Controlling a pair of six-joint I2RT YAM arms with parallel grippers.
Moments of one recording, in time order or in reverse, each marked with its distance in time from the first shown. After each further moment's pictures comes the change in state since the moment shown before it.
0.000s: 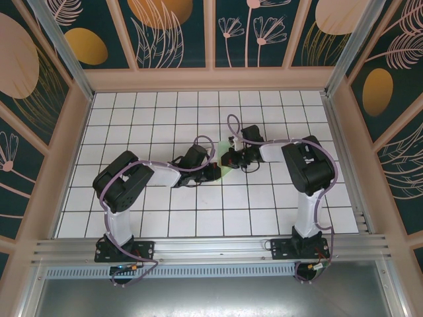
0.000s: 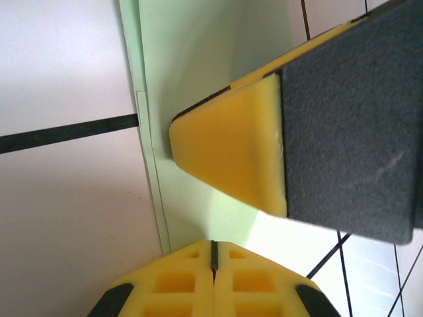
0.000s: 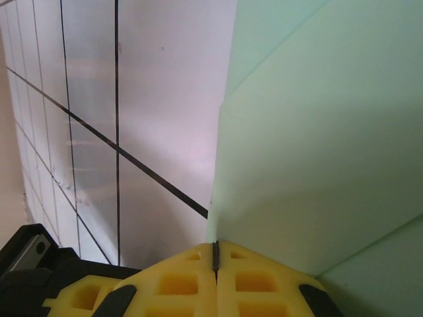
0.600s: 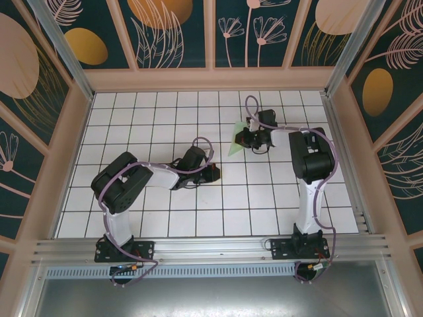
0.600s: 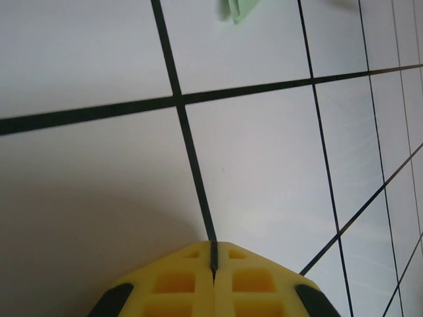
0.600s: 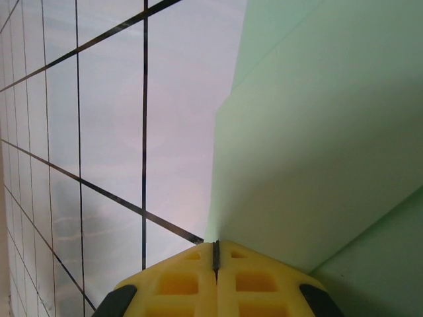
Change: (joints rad) left arm 0.000 -0.023 -0.038 0.034 0.004 -0.002; right arm -0.177 0.133 0.206 0.024 0.069 -0.003
